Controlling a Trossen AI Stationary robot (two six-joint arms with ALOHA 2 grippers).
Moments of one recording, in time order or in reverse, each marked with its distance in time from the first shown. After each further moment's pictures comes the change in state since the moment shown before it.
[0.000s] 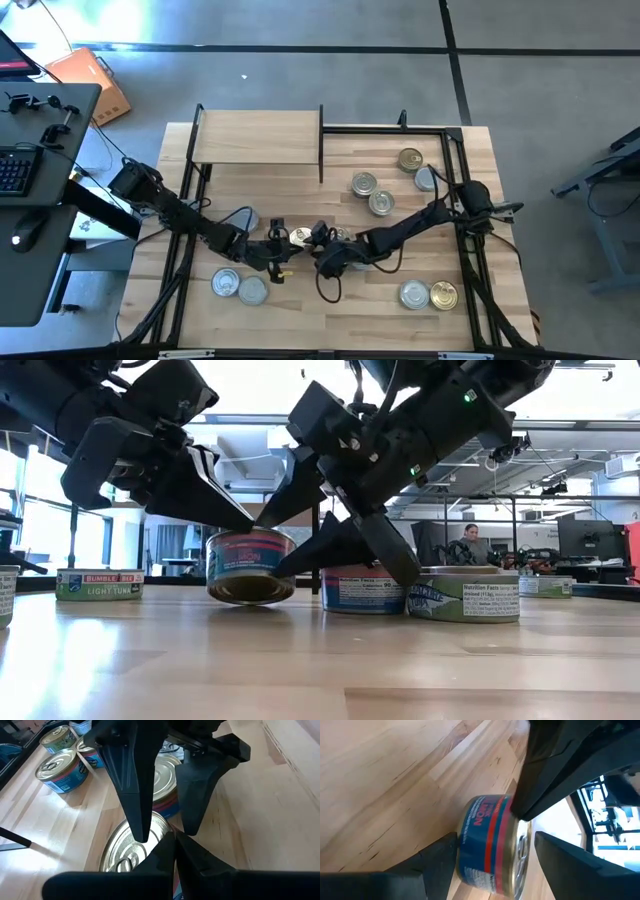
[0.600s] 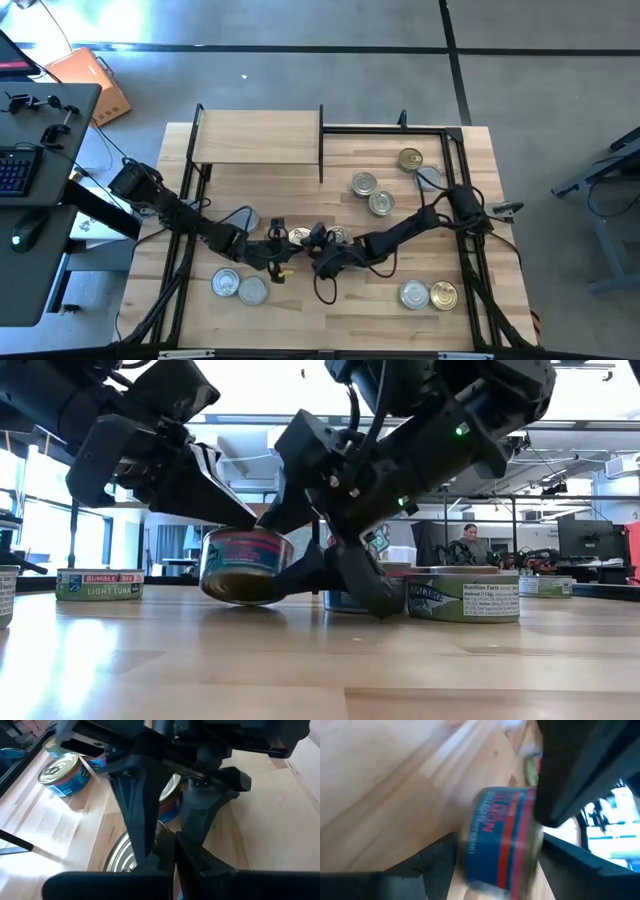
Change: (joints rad) left arm 0.000 0.000 -0.002 0.027 -0.003 0.016; right arm 0.000 0.092 0.000 0.139 0.070 0.009
